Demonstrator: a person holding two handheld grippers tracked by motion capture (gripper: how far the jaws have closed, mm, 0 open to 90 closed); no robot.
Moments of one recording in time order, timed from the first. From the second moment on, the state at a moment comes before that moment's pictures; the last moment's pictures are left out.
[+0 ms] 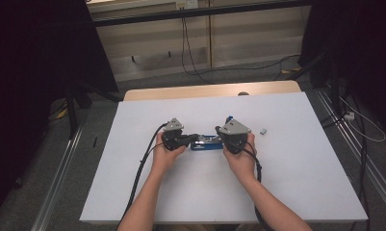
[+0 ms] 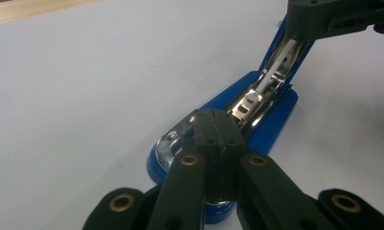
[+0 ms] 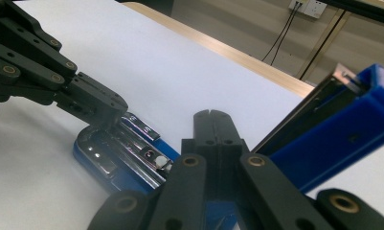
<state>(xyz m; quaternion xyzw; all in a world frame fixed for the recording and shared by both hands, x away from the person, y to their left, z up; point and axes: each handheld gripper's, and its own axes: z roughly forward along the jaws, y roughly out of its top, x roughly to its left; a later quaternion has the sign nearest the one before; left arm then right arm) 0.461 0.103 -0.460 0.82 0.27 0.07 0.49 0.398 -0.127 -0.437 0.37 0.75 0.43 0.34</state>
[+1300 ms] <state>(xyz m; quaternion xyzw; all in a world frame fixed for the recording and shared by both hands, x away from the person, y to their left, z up) 0.461 0.104 -0.460 0.82 0.28 0.06 0.49 0.402 -0.165 -0.462 0.43 0.74 0.44 0.28</state>
